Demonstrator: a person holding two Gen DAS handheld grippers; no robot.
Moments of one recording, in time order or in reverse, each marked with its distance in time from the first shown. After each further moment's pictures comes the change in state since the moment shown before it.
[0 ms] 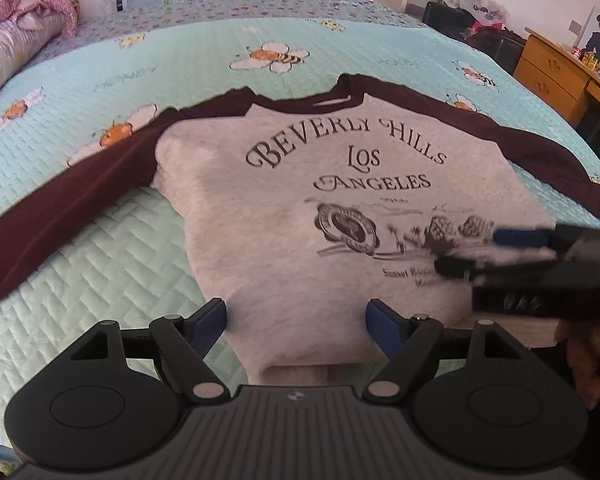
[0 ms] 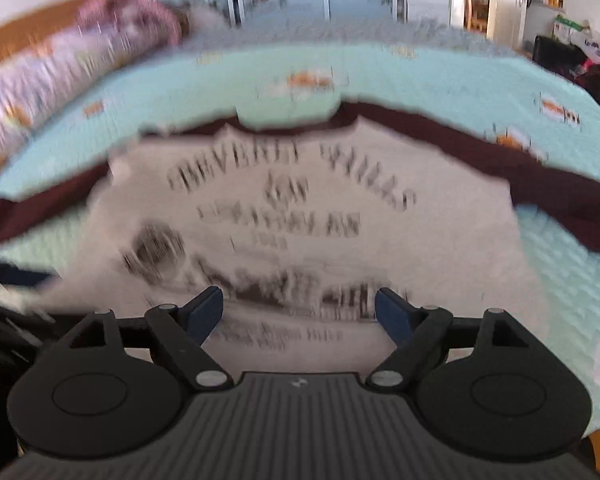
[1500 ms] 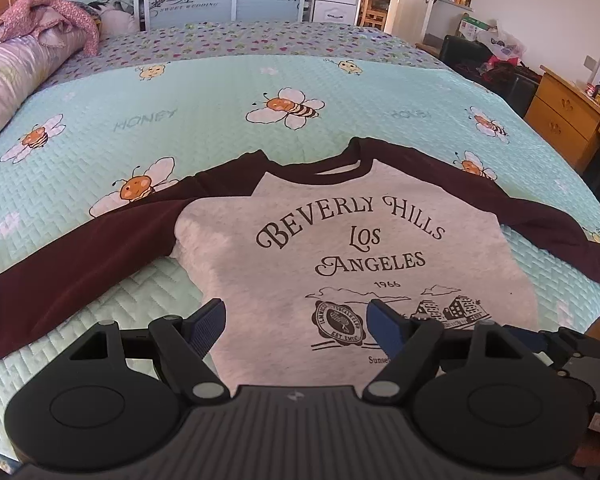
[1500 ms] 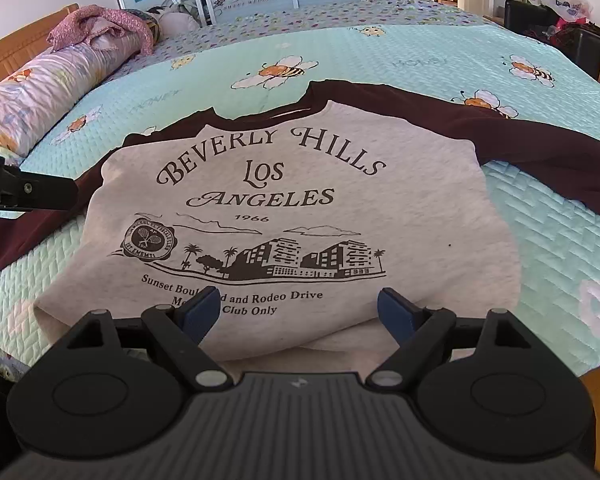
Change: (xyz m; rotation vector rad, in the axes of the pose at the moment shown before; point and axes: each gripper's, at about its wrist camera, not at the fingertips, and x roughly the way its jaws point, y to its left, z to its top) left arm -0.028 -0.006 0.055 -0.071 -0.053 0.027; right arm -0.027 -0.007 -0.005 0.126 -0.006 0.006
